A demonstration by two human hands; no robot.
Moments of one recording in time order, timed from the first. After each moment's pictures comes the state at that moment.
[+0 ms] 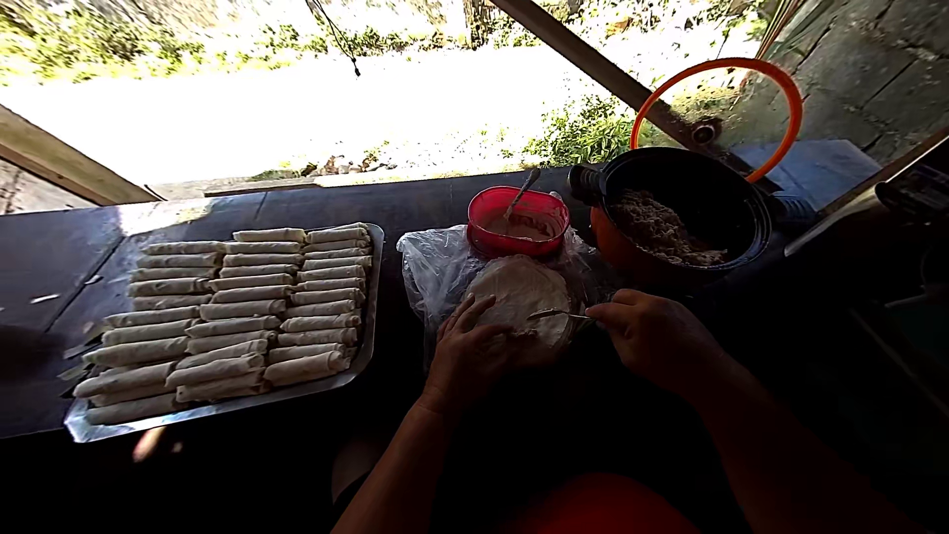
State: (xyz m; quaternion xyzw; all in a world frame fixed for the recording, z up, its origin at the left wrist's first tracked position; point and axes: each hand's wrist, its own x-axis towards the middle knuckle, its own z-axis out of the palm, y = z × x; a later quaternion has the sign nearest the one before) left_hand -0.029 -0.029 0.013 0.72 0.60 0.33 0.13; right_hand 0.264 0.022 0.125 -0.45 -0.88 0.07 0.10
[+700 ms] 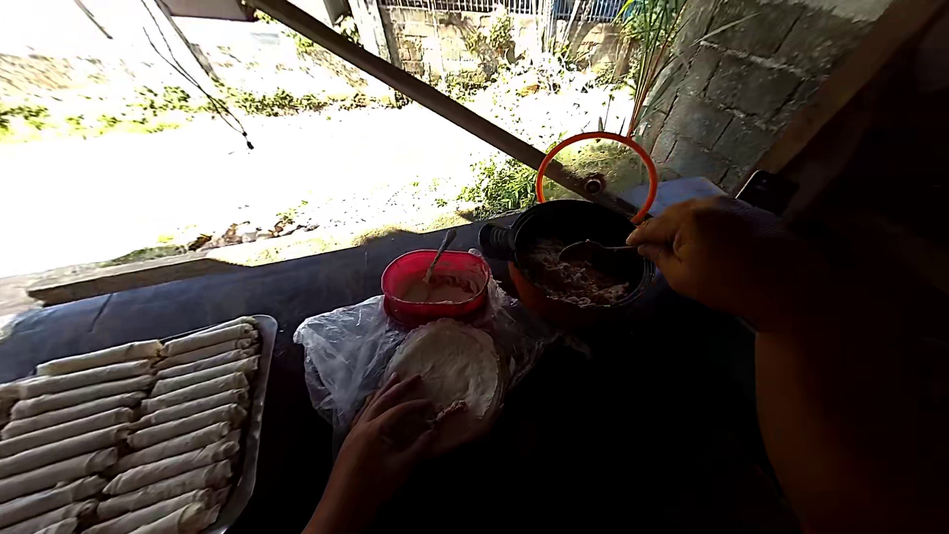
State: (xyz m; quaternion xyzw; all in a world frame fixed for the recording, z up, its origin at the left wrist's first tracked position) left_hand -0.049 -0.015 0.002 0.74 0.55 0.34 0.18; right_hand 0.354 0.068 0.284 -0.54 -0.83 -0.11 0.10
